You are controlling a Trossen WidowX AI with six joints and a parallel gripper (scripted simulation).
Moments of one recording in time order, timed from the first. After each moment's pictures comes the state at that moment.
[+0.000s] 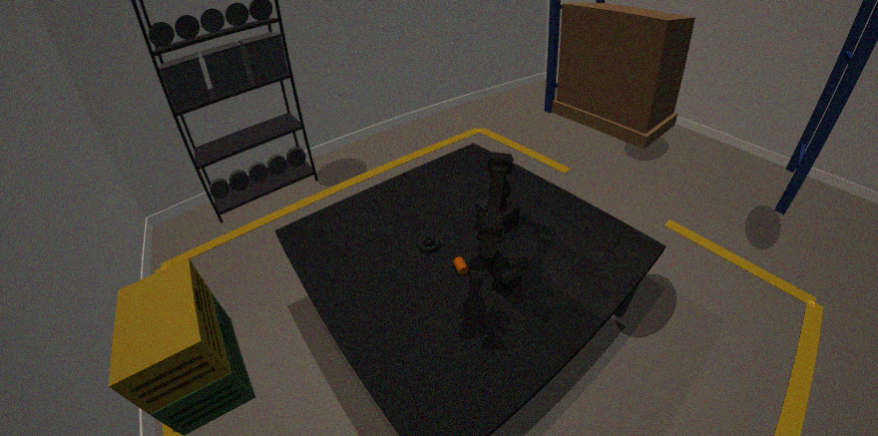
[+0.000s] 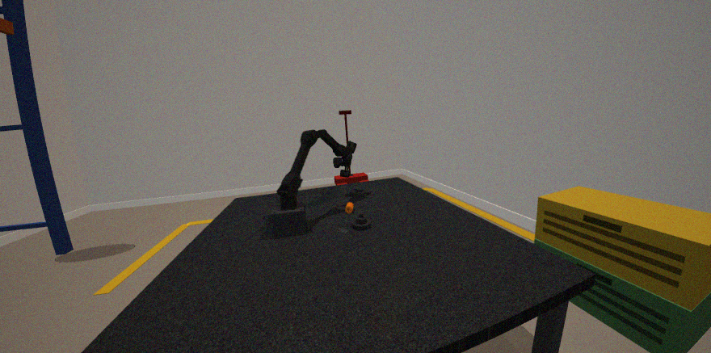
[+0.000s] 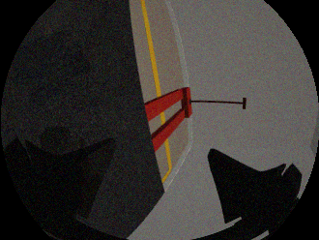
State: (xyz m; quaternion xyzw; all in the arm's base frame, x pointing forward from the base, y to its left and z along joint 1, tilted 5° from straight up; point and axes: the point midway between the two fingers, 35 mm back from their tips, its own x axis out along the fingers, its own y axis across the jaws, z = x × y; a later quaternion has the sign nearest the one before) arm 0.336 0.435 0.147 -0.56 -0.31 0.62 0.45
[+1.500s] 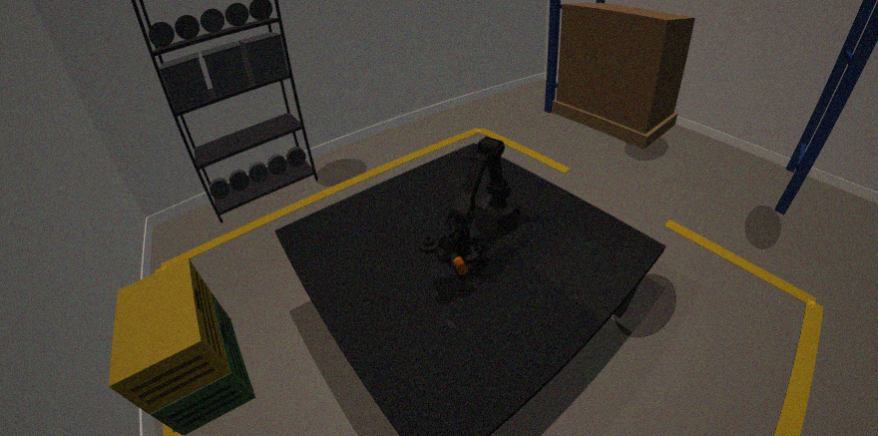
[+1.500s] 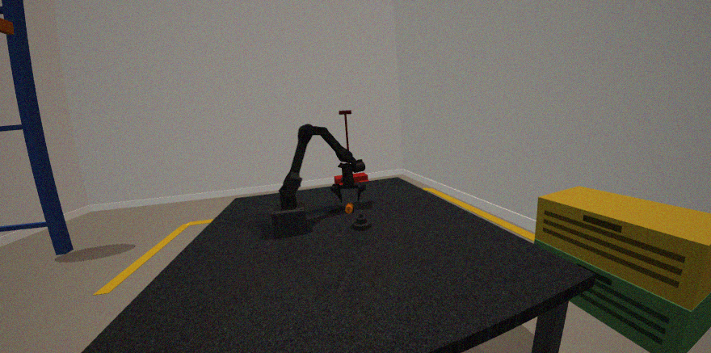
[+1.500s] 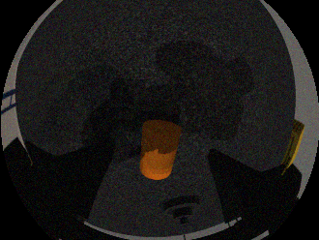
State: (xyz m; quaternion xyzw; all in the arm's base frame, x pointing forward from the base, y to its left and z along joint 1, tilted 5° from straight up) arm 0.309 0.140 -0.001 -0.41 0.53 0.44 0.60
